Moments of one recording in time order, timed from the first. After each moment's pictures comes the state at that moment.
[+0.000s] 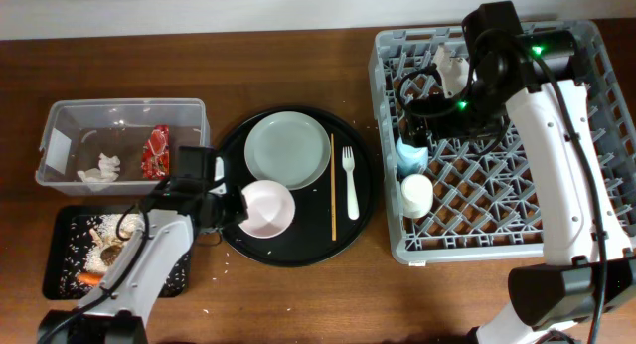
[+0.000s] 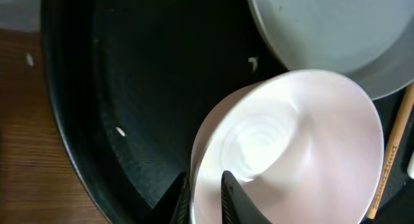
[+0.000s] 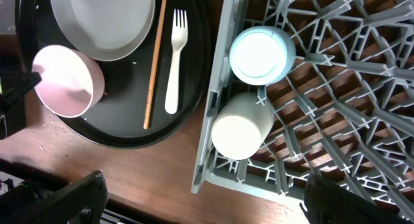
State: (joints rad) left arm -0.13 1.46 0.81 -0.58 0.17 -0.36; right arm 0.13 1.79 2.00 -1.59 -0.25 -0.02
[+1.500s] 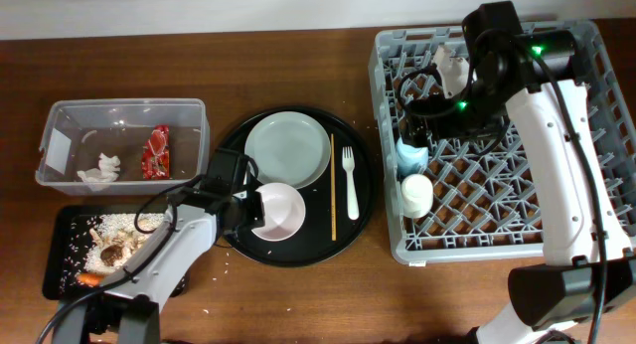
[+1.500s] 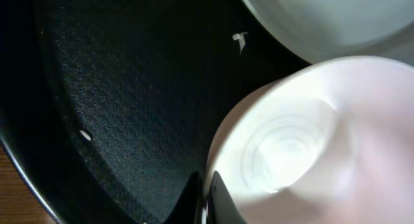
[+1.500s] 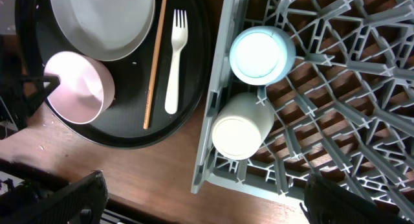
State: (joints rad) left arm -0.27 1.52 0.81 -0.55 0.04 -0.37; right arm 0.13 1.79 2.00 -1.59 -0.25 -0.02
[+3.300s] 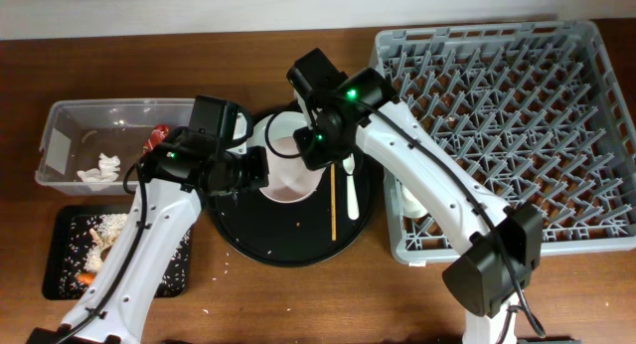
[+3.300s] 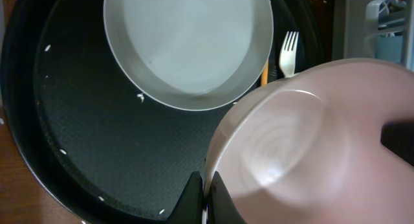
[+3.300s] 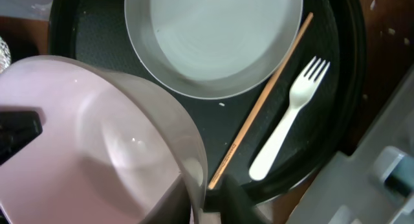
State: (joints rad) left arm -0.27 1.47 1.23 -0.90 0.21 -0.38; right arm 0.62 2.00 1.98 -1.29 -0.10 0.24
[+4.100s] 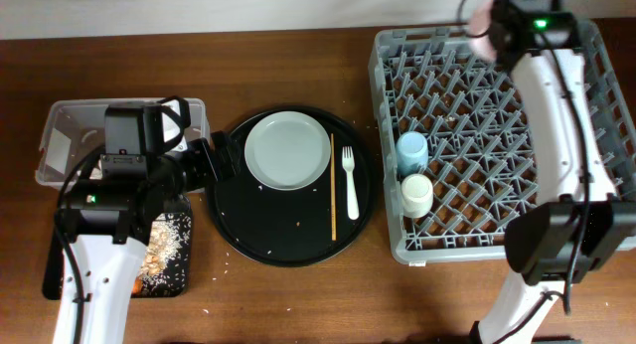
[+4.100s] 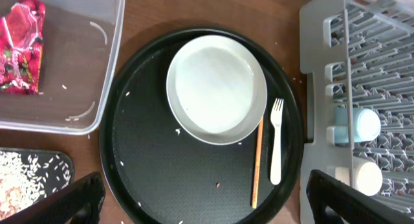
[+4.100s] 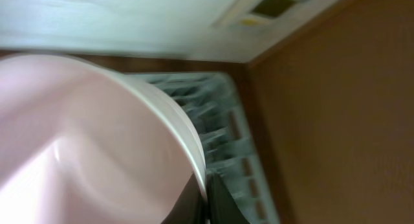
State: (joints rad) left arm -0.07 1.23 1.28 -0.95 0.21 -0.36; right arm -0.03 2.00 2.10 -0.80 0.63 -0.26
